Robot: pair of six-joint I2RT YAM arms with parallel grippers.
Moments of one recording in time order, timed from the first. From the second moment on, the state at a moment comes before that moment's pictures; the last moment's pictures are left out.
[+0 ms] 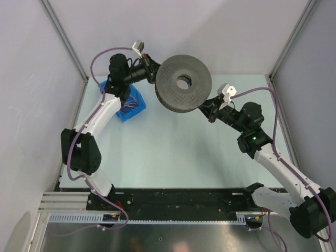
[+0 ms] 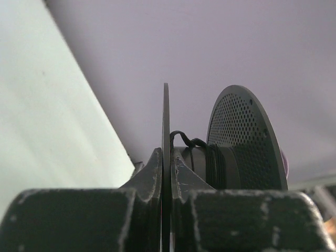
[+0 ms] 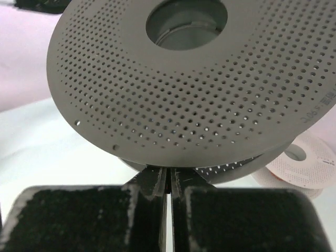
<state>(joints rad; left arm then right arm) -0.28 1.71 1.54 0.34 0.90 -1.19 0.45 1.02 0.87 0.29 -0.54 -0.03</state>
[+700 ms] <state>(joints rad) -0.39 1.62 1.29 0.08 0.49 -1.32 0.63 1.10 0.77 0.47 -0.05 -0.04</state>
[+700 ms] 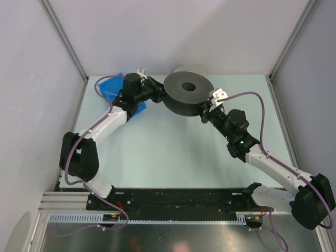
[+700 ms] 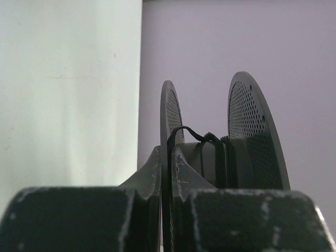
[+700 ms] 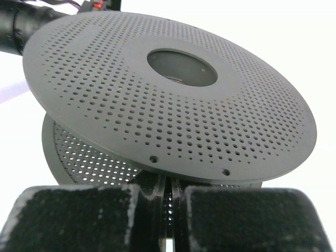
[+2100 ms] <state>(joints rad) -0.44 2.19 1.27 0.46 0.29 -1.26 0.41 1.75 0.73 0.67 -0.04 -0.40</state>
